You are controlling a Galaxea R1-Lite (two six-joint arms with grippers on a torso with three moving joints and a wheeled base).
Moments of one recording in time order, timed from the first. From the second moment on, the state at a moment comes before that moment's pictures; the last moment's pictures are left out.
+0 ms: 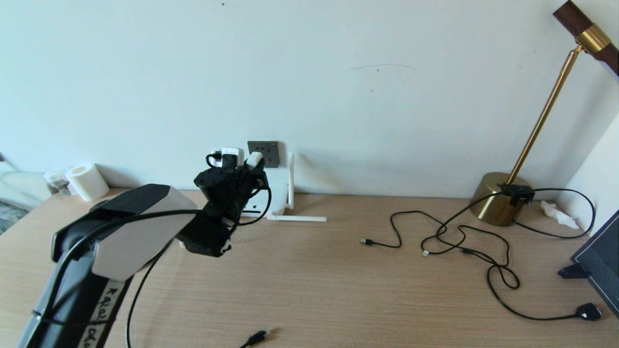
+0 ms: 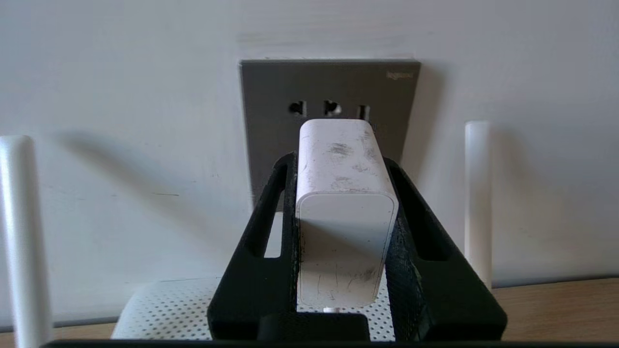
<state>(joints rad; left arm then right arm) -0.26 2.53 -1.48 -1.36 0.05 0.06 0.00 0.00 -0.08 0.18 -0.02 0.04</state>
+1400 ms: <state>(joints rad) -0.25 2.59 -1.63 -1.27 0.07 0.06 0.00 0.00 -0.08 0.18 -0.02 0.04</state>
